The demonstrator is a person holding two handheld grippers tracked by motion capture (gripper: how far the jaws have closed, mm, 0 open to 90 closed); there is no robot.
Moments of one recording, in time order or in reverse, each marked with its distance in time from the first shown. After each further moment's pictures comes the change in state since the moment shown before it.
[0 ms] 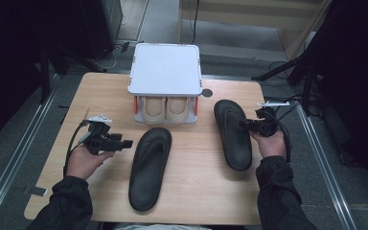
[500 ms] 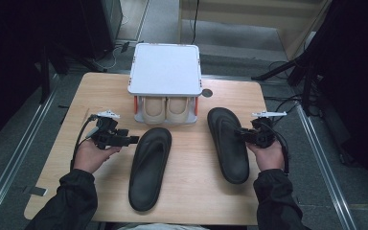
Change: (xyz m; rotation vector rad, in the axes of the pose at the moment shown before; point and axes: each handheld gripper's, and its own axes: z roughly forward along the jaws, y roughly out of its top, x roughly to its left) left arm -0.005 0.018 0.014 -0.005 -0.011 0.041; right arm 0.032 -0.025 -0.017 0.006 0.041 -0.041
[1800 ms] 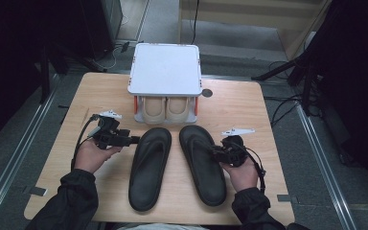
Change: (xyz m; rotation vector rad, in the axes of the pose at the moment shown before) left arm -0.004 0.001 0.001 0.018 0.011 0.019; right arm 0.083 -0.036 0.026 0.058 0.113 -0.087
